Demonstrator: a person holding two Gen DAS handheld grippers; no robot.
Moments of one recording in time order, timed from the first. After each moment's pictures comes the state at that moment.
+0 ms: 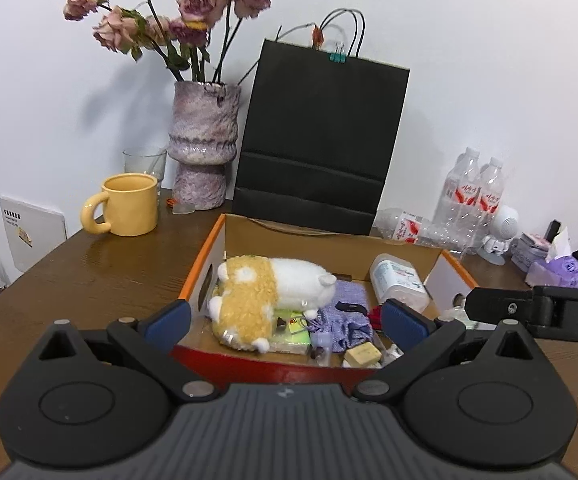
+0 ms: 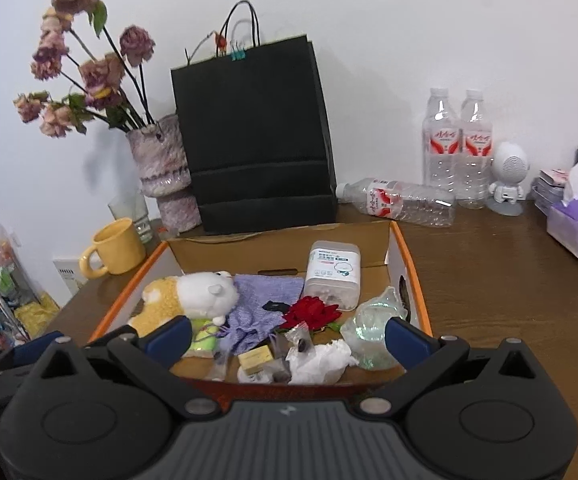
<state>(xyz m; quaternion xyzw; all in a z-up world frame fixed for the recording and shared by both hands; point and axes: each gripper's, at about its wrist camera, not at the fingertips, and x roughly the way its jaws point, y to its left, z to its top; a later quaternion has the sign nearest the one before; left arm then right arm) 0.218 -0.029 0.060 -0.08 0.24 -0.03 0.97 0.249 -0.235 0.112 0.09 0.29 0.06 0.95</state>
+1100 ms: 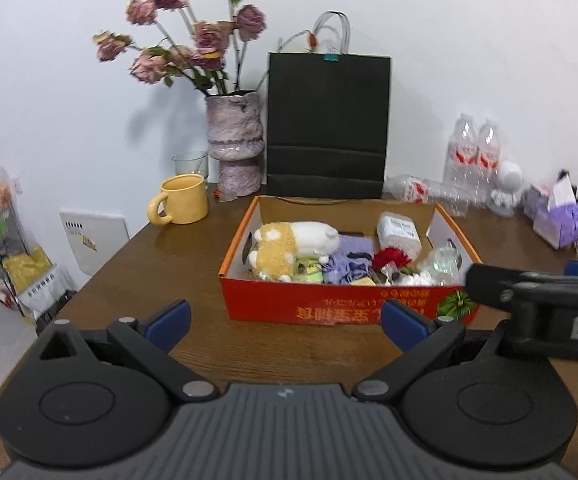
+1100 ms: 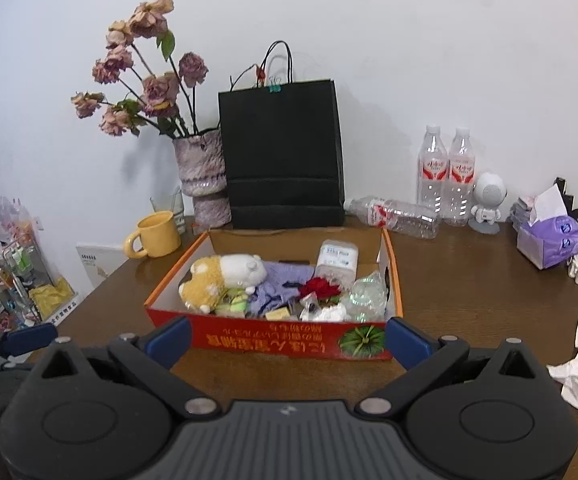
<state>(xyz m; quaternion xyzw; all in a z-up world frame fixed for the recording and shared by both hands) 0.114 -0.082 0.101 0.02 0.27 0.04 0.96 0.131 -0.233 0.154 0.04 0.27 0.08 0.96</state>
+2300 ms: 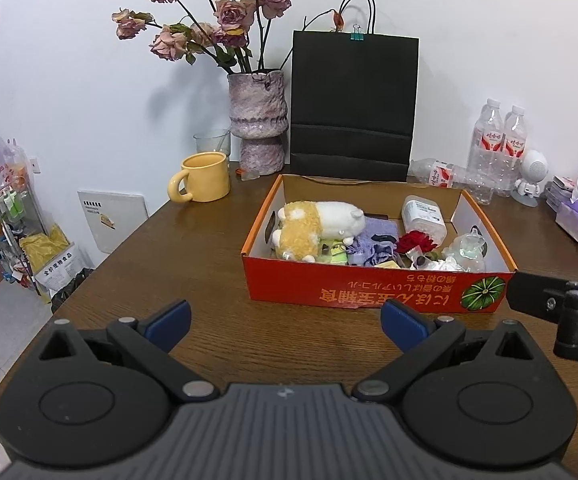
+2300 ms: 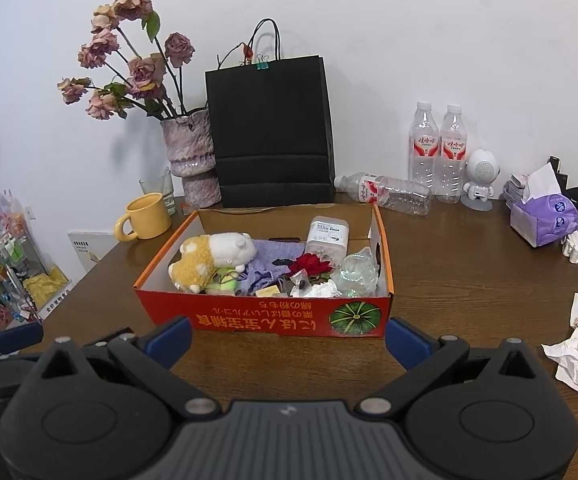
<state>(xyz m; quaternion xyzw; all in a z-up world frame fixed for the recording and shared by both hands) 0.119 -0.066 0.093 0.00 0.30 0.07 0.95 0.135 -0.241 0.148 0.05 0.30 0.07 0.95</state>
